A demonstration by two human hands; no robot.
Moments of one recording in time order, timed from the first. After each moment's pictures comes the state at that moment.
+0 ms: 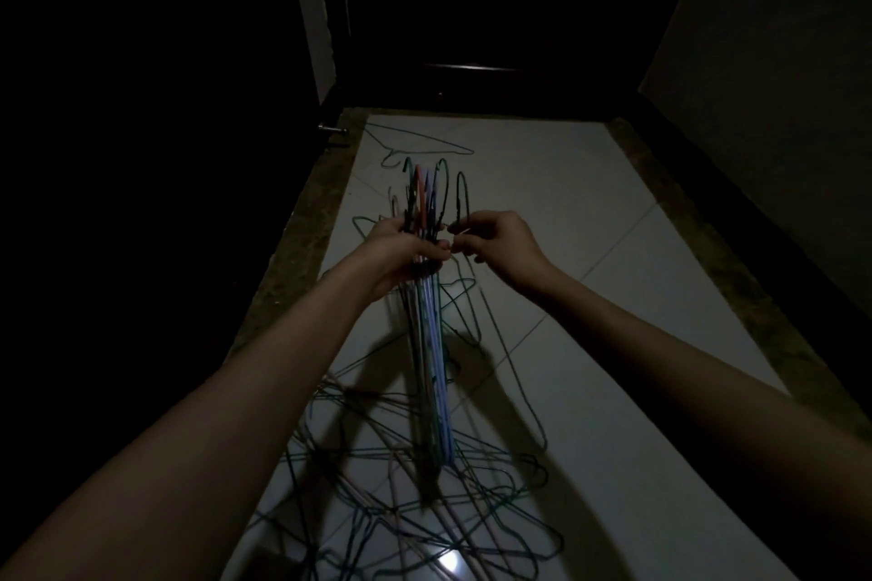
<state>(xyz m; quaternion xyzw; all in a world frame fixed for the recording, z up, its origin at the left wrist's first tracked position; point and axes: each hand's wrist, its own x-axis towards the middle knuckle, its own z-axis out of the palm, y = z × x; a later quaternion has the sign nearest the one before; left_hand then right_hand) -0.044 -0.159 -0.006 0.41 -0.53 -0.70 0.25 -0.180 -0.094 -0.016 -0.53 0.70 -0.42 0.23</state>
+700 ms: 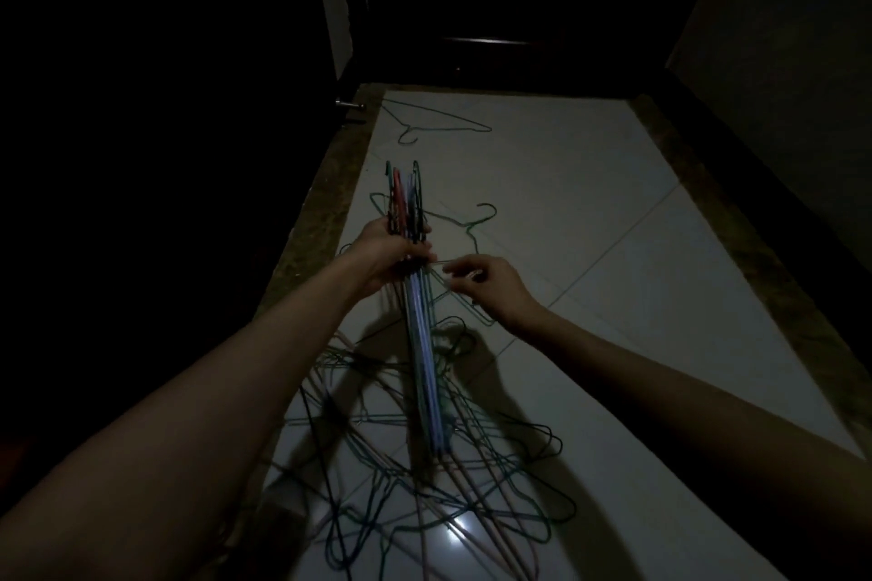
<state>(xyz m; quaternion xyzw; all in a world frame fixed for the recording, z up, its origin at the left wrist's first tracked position) -0.011 -0.157 -0.034 0.46 -0.53 -0.66 0.25 -0.140 -0.072 -0.080 -0.49 0.71 -0.40 0.31</state>
